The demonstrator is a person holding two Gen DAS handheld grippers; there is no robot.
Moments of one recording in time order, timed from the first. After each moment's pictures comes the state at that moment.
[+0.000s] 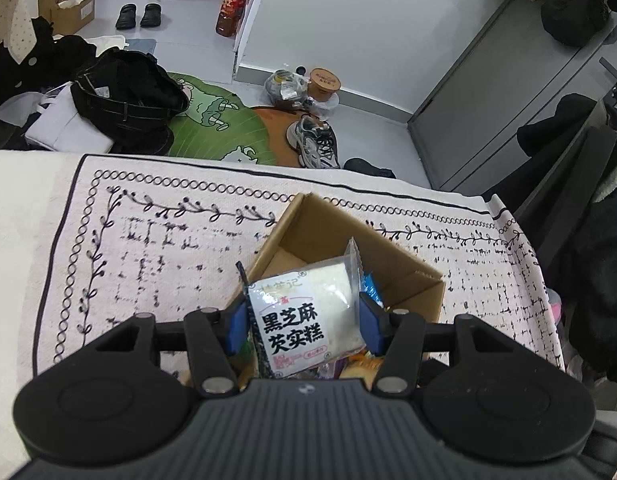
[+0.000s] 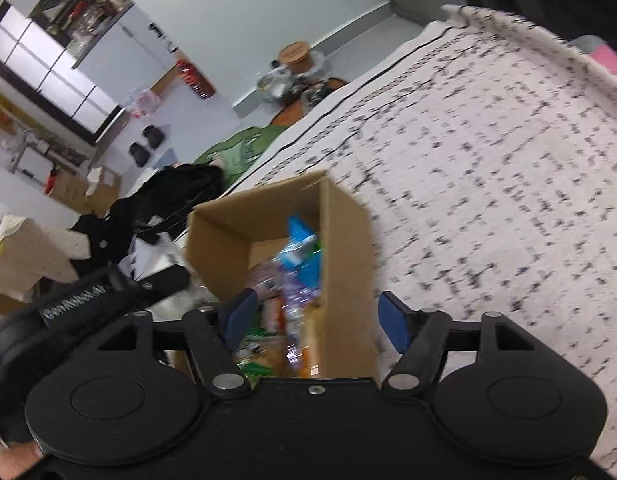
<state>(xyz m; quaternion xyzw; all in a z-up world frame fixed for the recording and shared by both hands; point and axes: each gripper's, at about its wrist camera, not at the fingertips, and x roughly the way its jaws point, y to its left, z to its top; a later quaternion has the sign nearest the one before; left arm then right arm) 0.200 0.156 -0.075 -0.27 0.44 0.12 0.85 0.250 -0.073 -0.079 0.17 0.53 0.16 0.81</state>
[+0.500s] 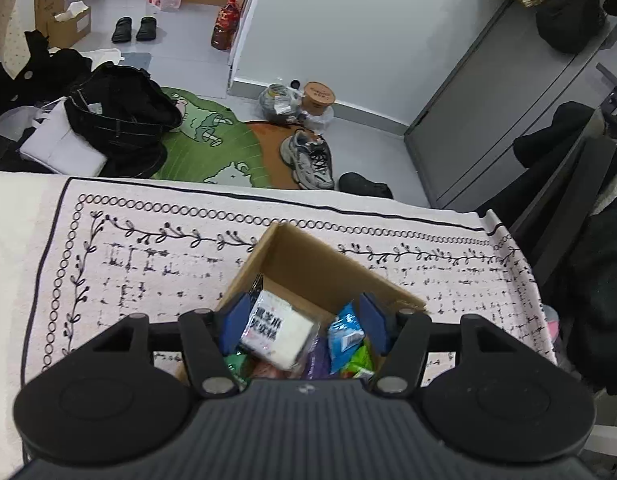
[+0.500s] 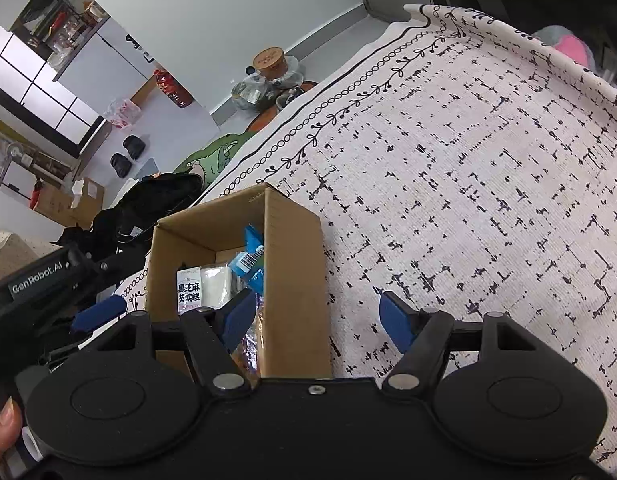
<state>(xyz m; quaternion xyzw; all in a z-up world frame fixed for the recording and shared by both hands) 0.218 0.148 -0.068 -0.26 0.43 0.13 0.86 0.251 -0.100 -0.087 0.18 0.54 0.14 0.81</state>
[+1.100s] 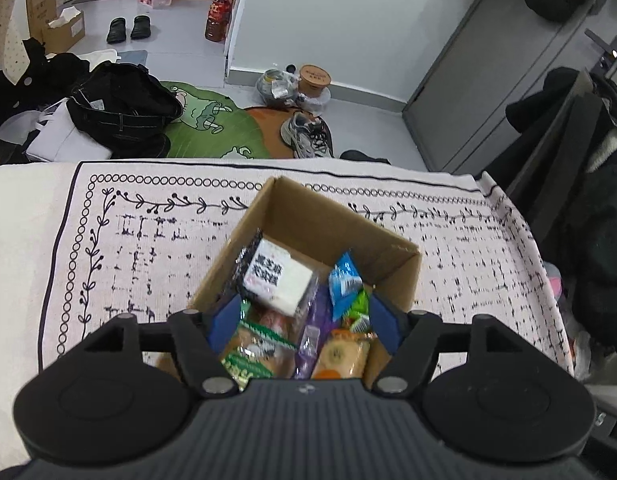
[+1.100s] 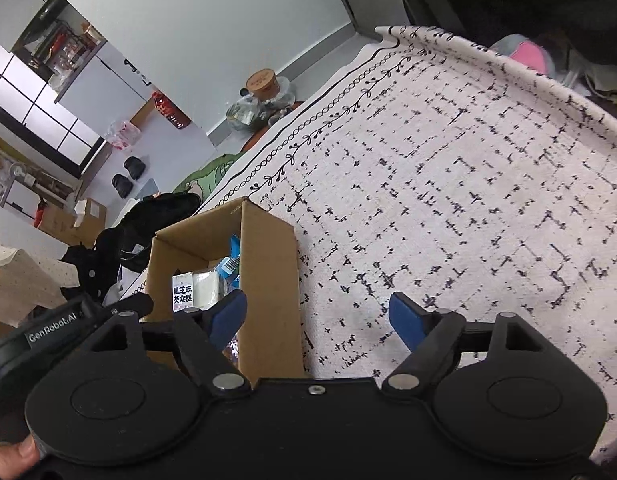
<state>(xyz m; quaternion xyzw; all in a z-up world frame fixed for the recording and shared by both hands) 0.189 0.120 -0.061 -0.23 0.45 0.12 0.85 0.229 -0.143 -0.068 0.19 0.51 0.13 0.83</state>
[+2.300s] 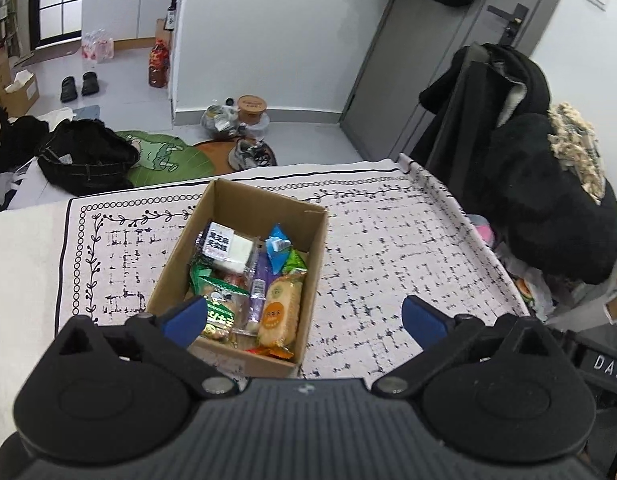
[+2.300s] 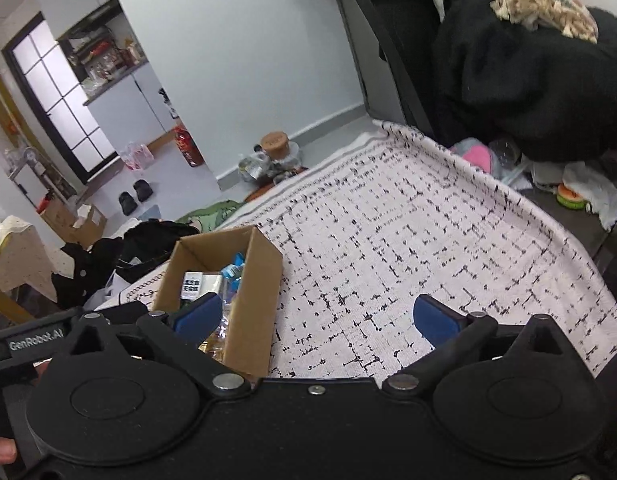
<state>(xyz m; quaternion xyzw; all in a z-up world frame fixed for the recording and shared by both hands) 0.100 0.062 0.002 -0.16 0.41 0.03 0.90 0.134 -0.186 0.010 0.11 0.40 0.14 0.90</state>
